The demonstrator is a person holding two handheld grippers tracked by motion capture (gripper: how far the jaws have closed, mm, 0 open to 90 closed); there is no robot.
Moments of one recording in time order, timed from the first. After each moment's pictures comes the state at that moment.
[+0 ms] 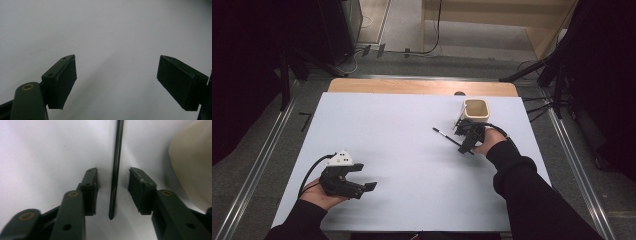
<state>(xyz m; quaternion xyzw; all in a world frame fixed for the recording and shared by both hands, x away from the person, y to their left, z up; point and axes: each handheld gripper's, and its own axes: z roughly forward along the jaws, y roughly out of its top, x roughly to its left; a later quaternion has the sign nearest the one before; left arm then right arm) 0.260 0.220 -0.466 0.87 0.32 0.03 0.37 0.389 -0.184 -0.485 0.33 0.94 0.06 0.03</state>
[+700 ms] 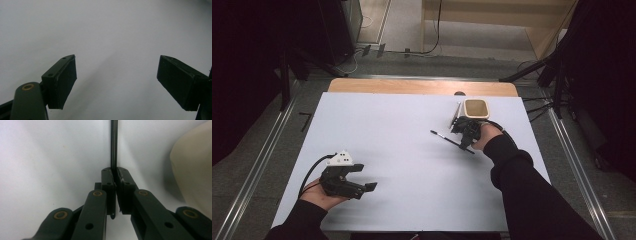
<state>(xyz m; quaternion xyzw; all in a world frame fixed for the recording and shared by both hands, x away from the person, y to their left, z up) 0.260 0.220 -0.466 0.87 0.33 0.03 0.37 0.401 -0.173 -0.483 0.32 0.95 0.01 0.00</state>
